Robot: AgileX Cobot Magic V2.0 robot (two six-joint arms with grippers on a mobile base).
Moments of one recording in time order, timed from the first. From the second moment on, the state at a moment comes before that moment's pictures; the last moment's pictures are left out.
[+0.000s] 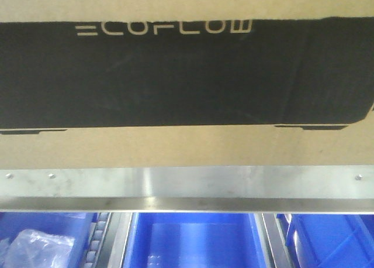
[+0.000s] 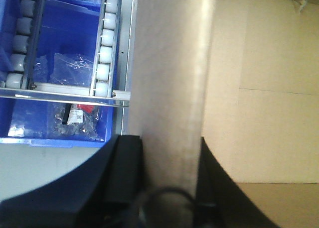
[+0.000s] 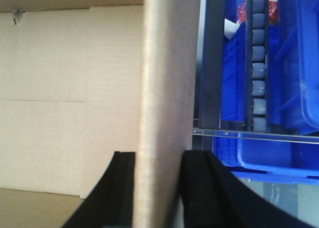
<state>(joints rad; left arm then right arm) -0.25 0.84 -1.31 0.00 1.26 -0.22 0.05 0.85 -1.28 0.17 1.21 0.10</state>
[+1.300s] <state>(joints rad) -0.25 0.84 -1.31 0.00 1.26 -0.22 0.05 0.85 -1.28 0.17 1.21 0.10</state>
